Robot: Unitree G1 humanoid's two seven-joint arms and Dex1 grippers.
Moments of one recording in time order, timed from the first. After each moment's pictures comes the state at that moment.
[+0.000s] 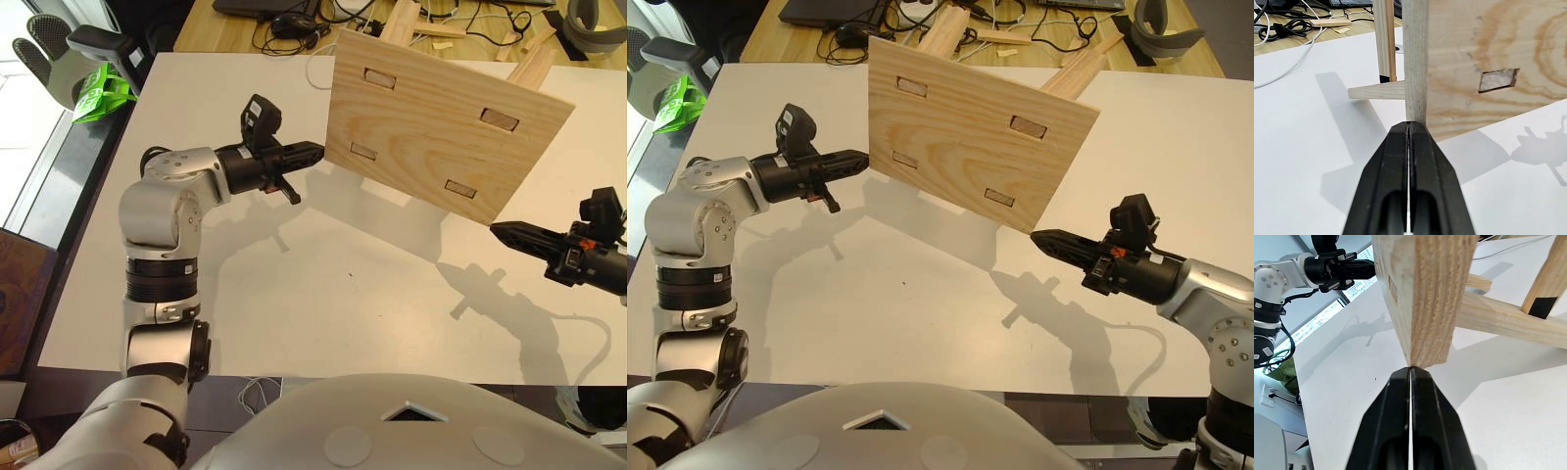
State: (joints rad) left arm -0.42 0.42 0.04 -0.11 -0.34 0.87 -0.90; right arm 0.20 -0.77 -0.43 -0.52 0.95 1.01 0.85
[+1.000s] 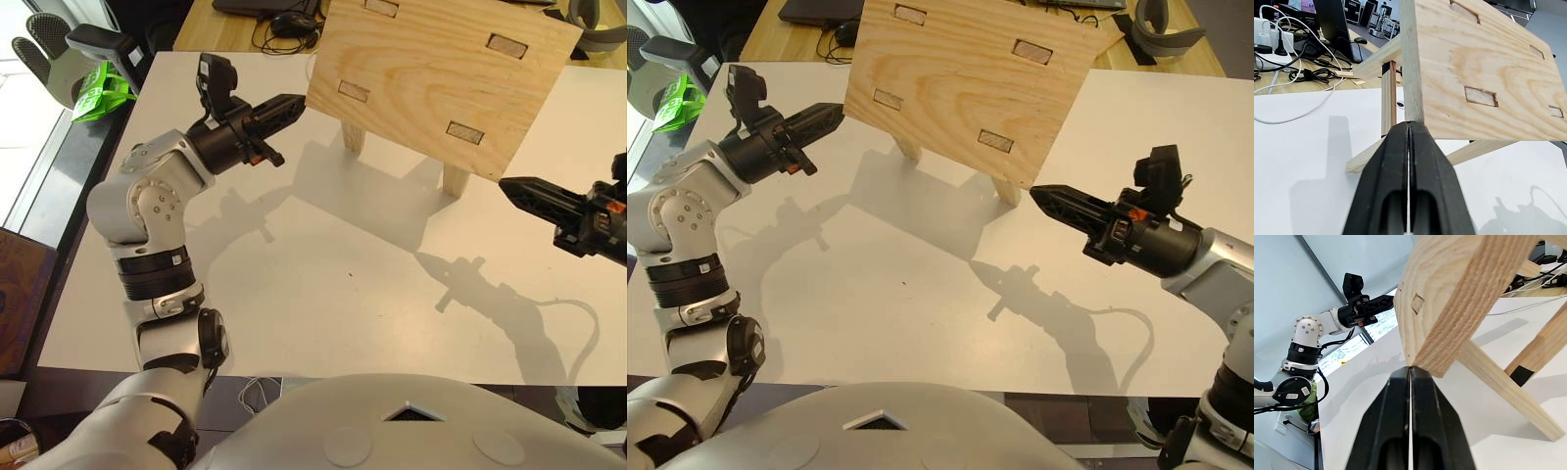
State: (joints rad) left arm -0.47 0.32 0.27 -0.11 -0.52 0.93 -0.79; right arm 0.06 -0.76 -0.50 -0.51 1.25 1.03 0.69
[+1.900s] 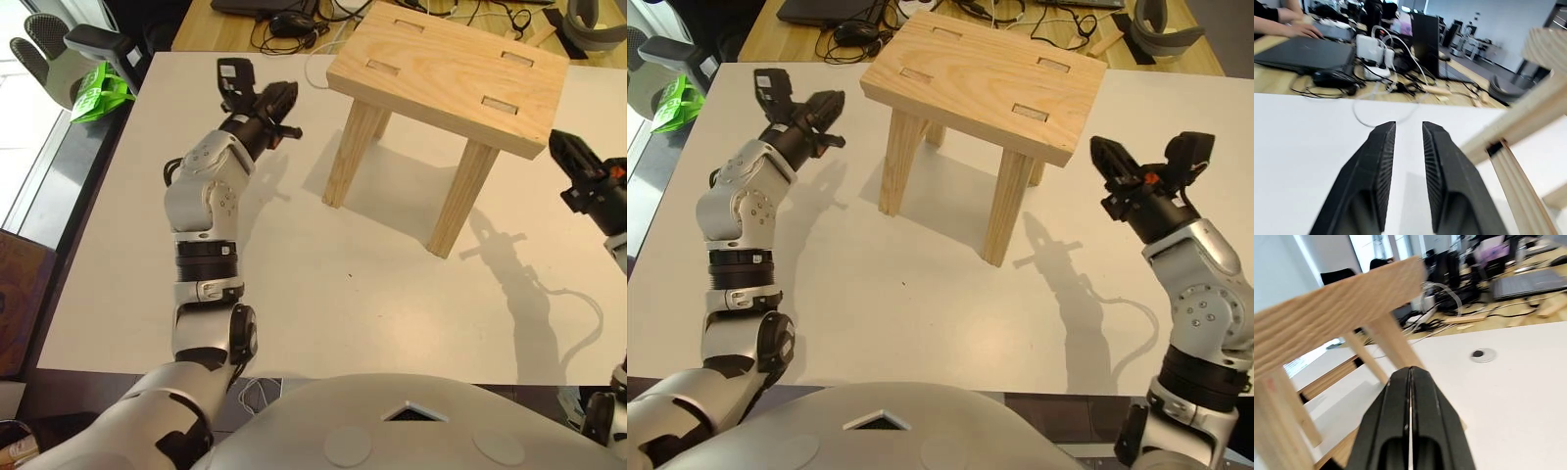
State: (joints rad) left arm -0.50 0.15 0.21 0.15 -0.32 0.49 -0.28; right arm -0.01 -0.52 -0.44 -0.28 0.85 0.62 0.28
